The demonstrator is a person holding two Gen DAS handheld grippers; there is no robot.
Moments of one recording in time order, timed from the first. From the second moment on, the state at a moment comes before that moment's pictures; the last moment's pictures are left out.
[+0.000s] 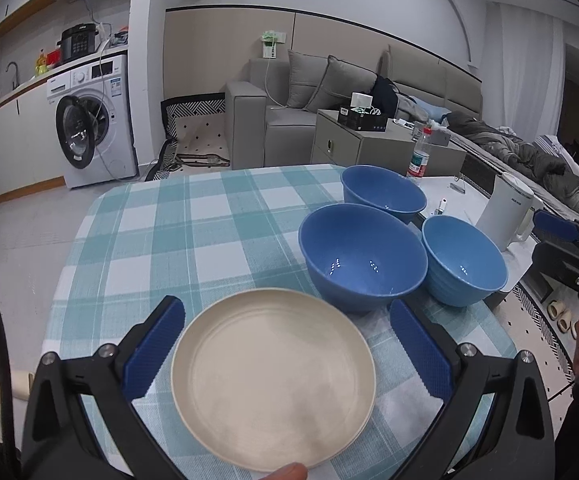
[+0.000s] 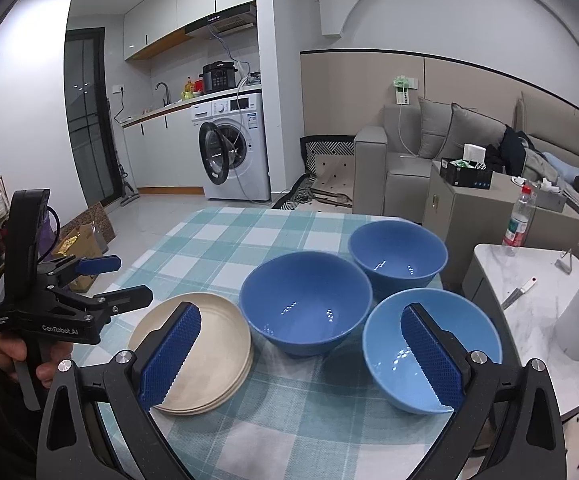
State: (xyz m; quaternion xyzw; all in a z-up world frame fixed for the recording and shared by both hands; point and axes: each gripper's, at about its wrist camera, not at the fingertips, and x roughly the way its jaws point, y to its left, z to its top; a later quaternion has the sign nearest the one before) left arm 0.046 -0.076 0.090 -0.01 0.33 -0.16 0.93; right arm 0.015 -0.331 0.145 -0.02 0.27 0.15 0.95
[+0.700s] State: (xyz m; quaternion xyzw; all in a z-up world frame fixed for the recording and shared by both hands) left arm 0.104 -0.099 0.120 -0.04 0.33 -0.18 0.93; right arm 0.053 -0.383 0.184 0.02 0.29 0.11 0.95
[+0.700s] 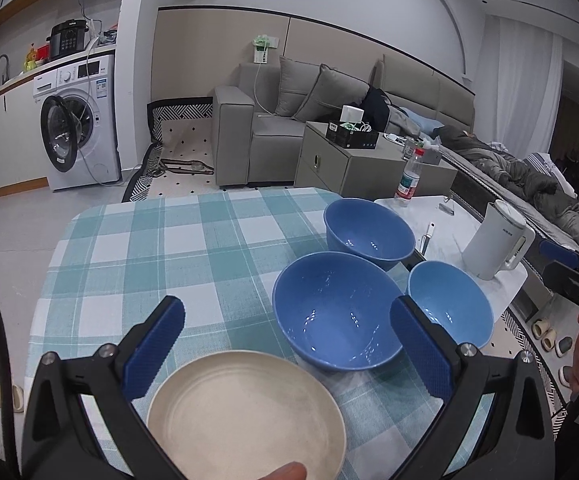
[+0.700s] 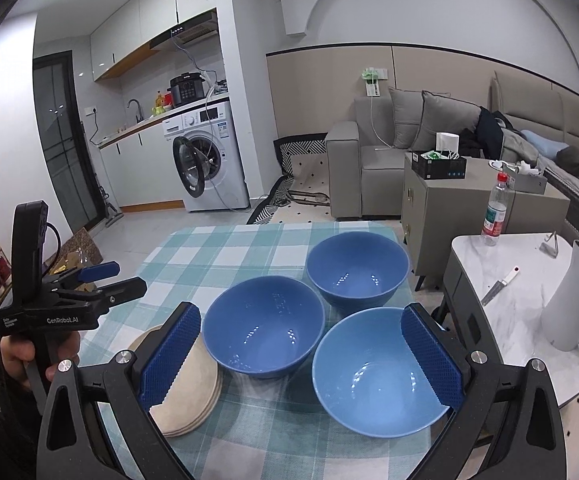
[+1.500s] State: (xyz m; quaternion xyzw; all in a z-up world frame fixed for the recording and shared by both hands) left arm 0.180 -0.147 0.110 -0.01 0.36 -0.20 0.91; right arm 0.131 -0.415 0.166 0.06 0.32 0.06 0.94
